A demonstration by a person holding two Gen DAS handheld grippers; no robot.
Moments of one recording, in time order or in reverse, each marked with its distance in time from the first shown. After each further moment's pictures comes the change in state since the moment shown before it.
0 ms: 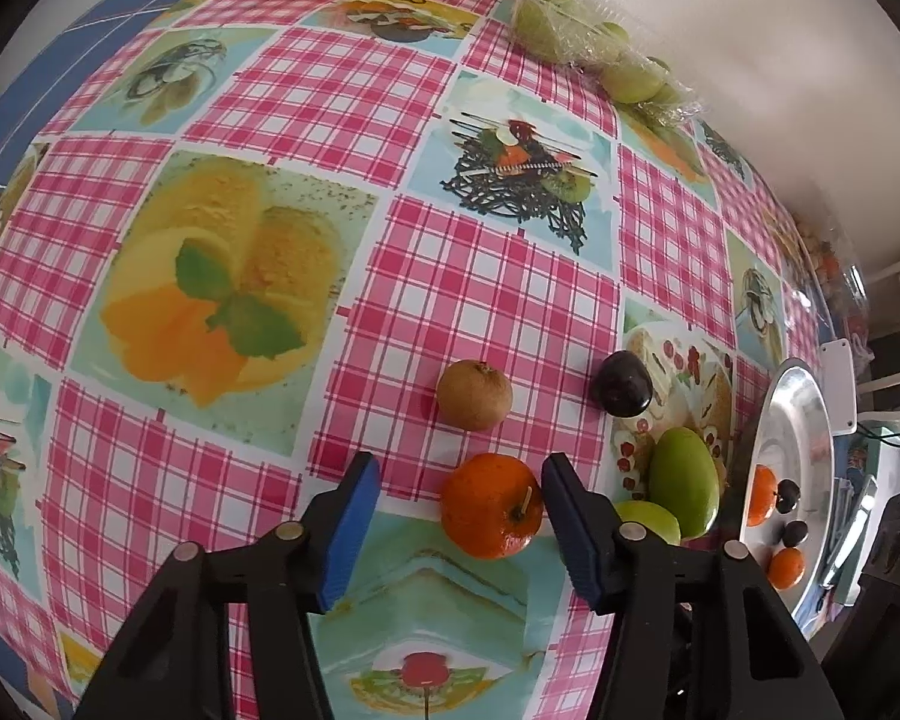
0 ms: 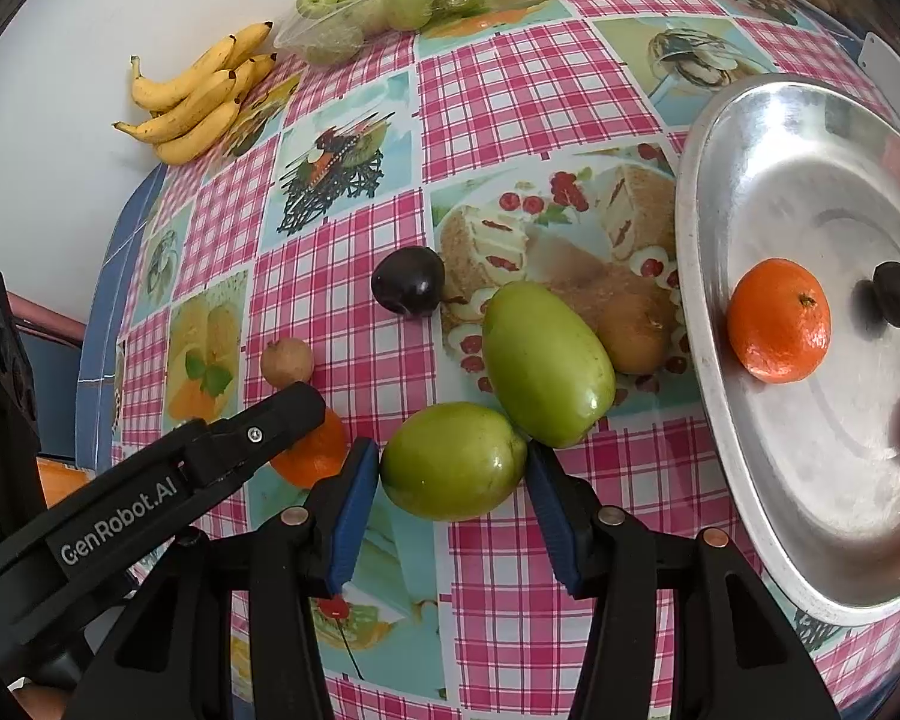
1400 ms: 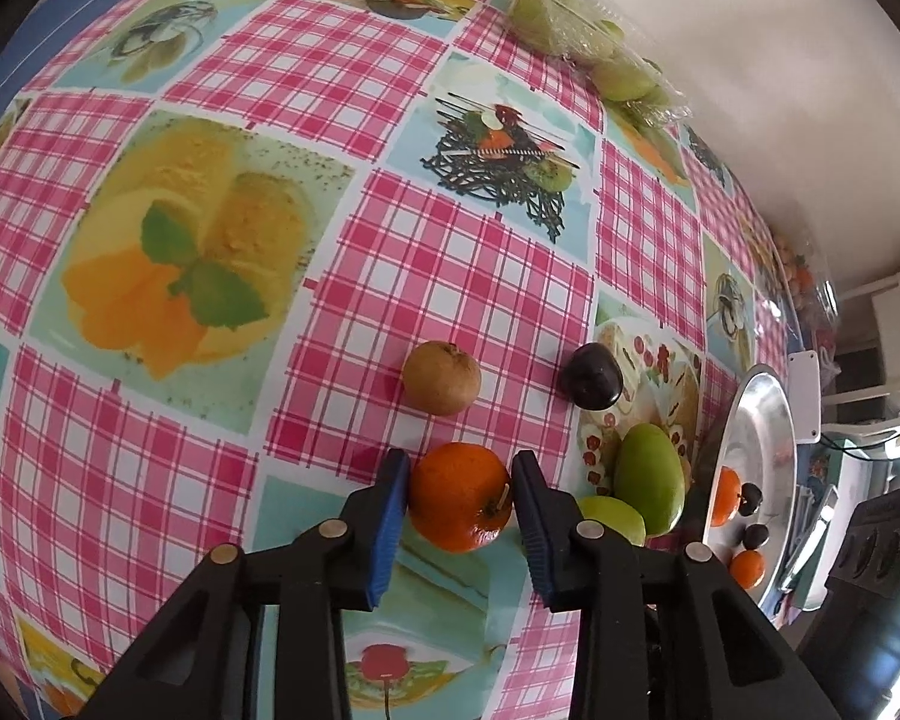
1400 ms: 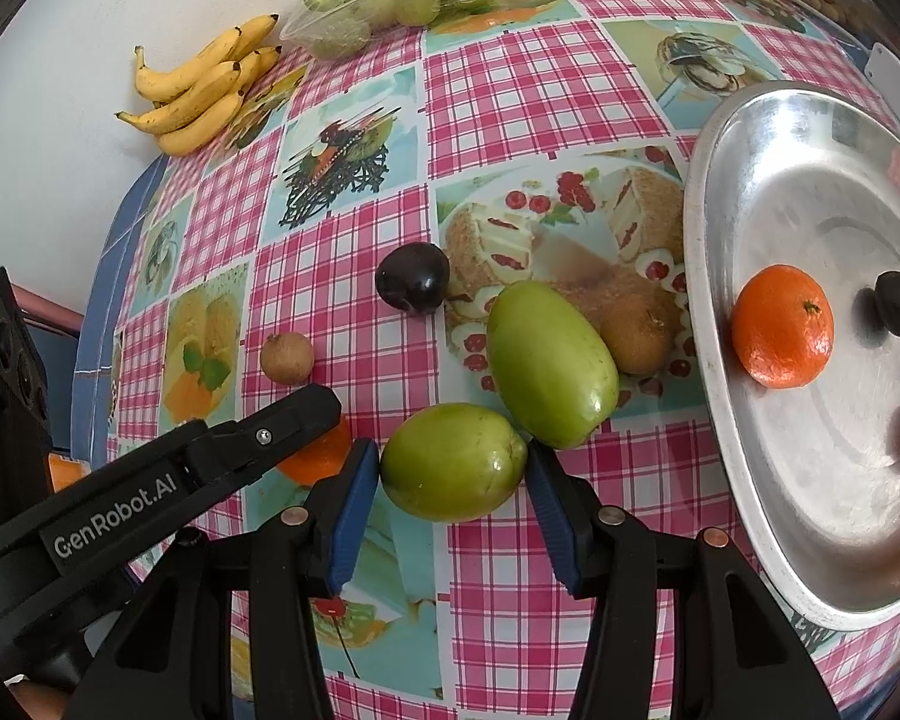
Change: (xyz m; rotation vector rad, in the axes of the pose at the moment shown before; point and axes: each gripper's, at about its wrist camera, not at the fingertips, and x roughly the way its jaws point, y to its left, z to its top) left arm 0.004 0.001 -0.001 -0.059 0.033 -0.102; right arm 0.004 0.003 0.002 -0.016 0.009 -0.005
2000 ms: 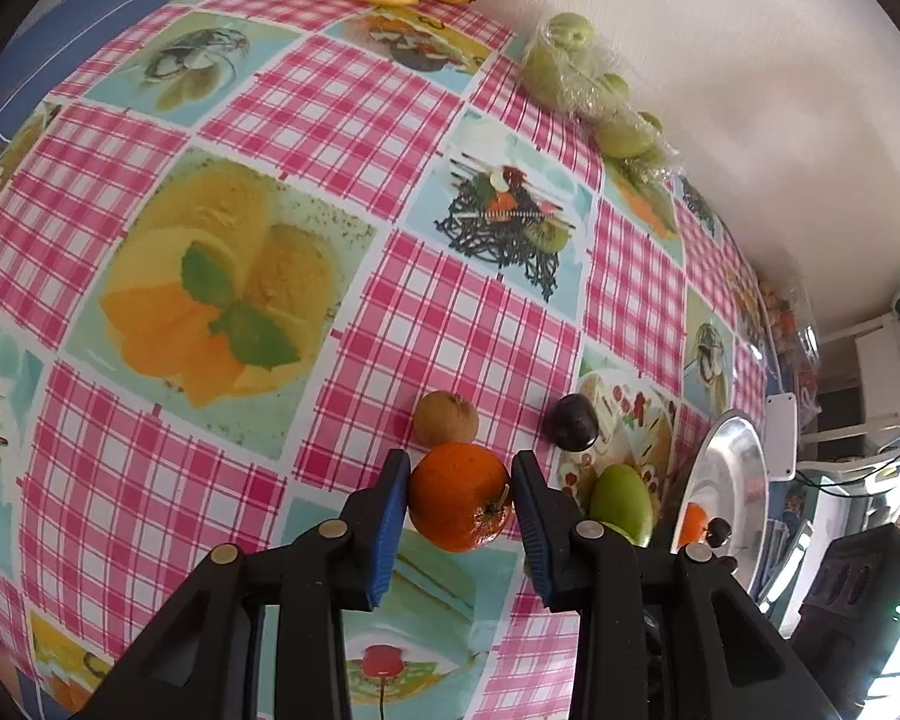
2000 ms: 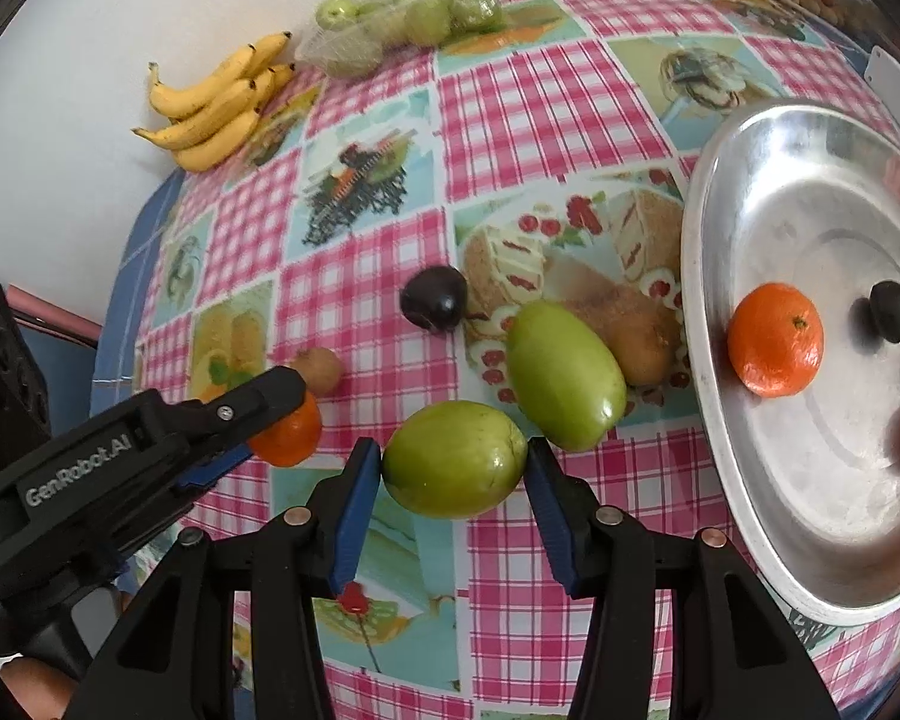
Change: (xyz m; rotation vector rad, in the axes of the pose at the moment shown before) left arm -0.026 0.008 0.007 -0.054 -0.074 -0.036; right arm -0.020 0.000 0.002 0.002 -0.033 0.047
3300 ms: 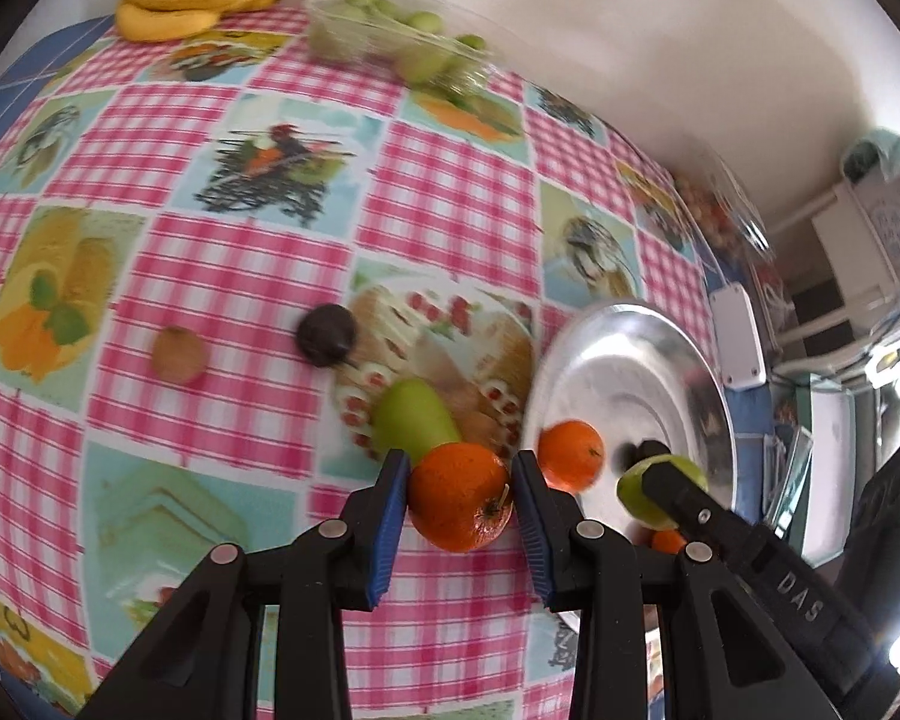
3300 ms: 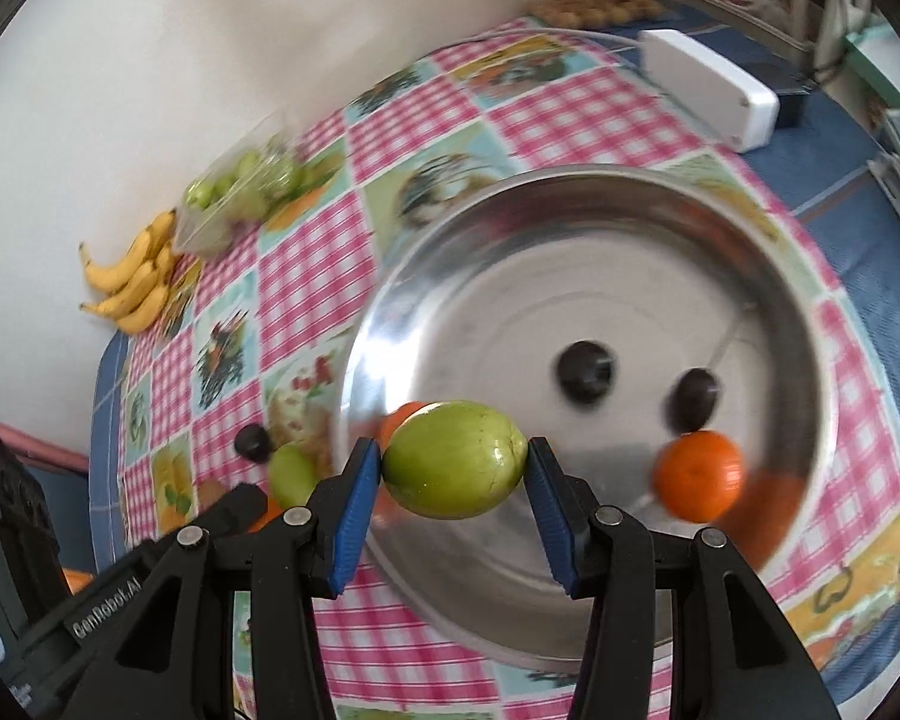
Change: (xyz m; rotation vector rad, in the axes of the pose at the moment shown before) left arm 0.027 -0.116 -0.060 0.242 0.020 -0.014; right arm -0.085 -0.133 0.008 0.246 -0.189 -0.070
